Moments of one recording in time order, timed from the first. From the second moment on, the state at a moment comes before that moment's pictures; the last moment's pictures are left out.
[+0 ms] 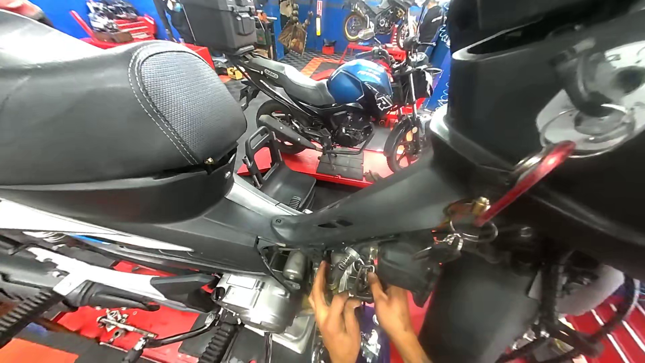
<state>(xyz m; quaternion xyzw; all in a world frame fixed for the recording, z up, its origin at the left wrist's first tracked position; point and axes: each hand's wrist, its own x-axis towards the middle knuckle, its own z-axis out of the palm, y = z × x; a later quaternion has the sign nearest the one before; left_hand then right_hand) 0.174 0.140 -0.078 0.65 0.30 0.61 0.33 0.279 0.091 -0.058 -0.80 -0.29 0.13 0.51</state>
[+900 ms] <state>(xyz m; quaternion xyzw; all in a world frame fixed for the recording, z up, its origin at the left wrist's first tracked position) 0.179 0.144 -0.073 0.64 0.32 0.62 0.33 0.279 0.091 -0.059 -0.81 -0.30 0.11 0.49</state>
